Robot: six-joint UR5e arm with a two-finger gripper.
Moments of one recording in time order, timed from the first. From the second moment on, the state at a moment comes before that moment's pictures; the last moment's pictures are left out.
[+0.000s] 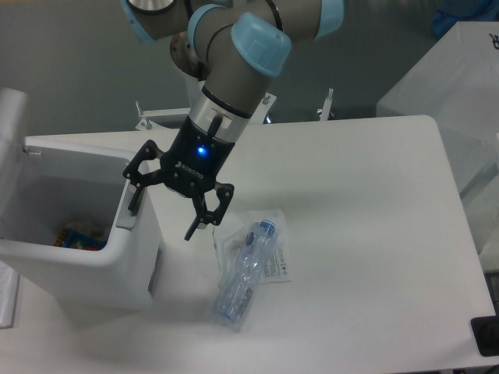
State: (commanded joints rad) arm 2.41 -1.72 -1.71 -0.87 0.83 0.51
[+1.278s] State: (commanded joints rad) arm 2.62 -1.94 -1.60 -0.84 1.26 0.85
